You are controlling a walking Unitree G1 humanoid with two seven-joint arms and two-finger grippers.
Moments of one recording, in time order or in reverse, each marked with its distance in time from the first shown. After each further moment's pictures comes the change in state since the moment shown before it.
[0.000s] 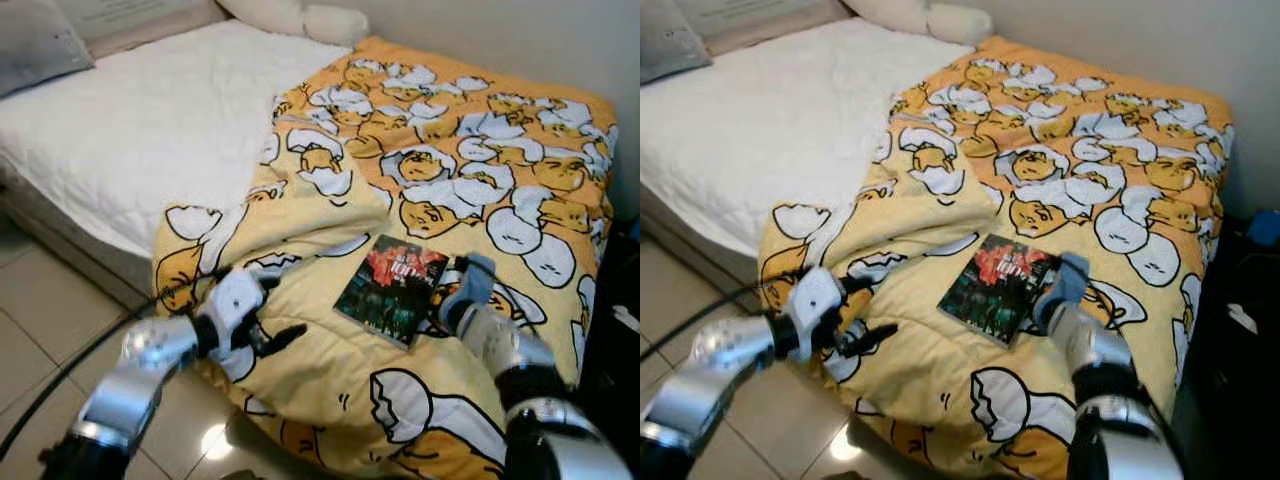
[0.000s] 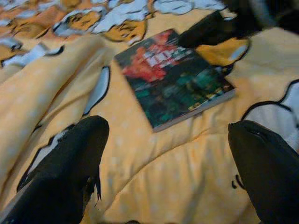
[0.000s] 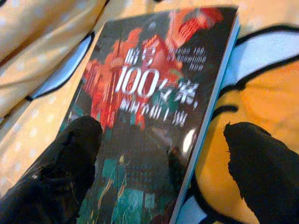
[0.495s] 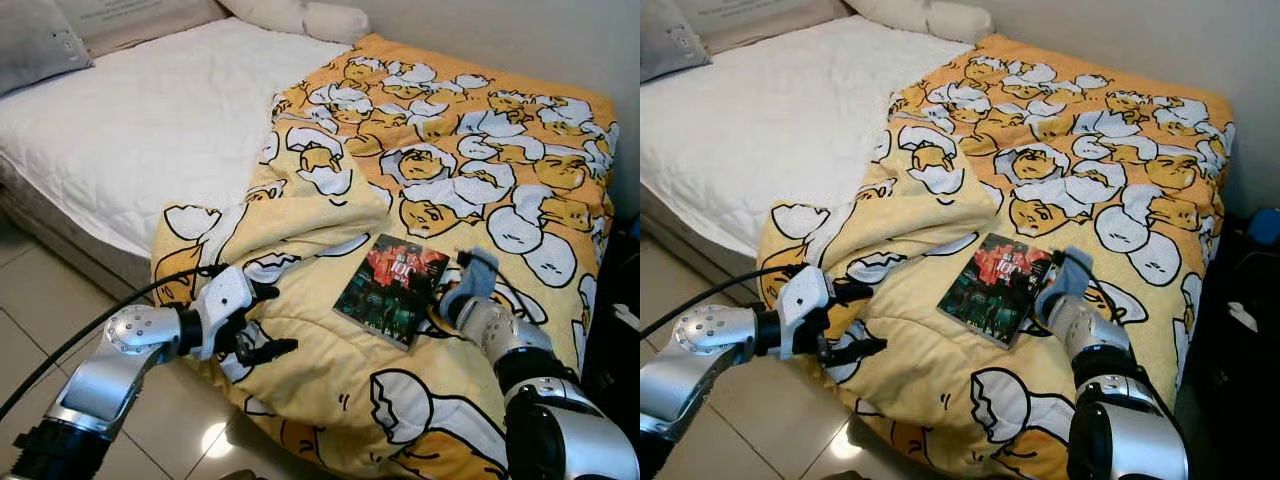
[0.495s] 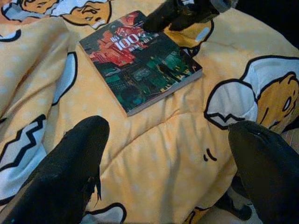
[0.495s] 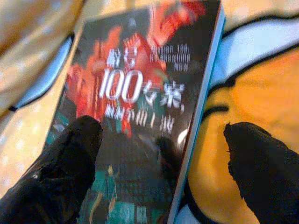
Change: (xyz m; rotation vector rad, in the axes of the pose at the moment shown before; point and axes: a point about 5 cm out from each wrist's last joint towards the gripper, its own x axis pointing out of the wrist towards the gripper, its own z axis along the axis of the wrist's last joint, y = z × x) left arm -0.011 0.004 0.000 -0.010 0.063 -0.153; right arm 0.007 -0.002 -0.005 0.069 0.045 -0.042
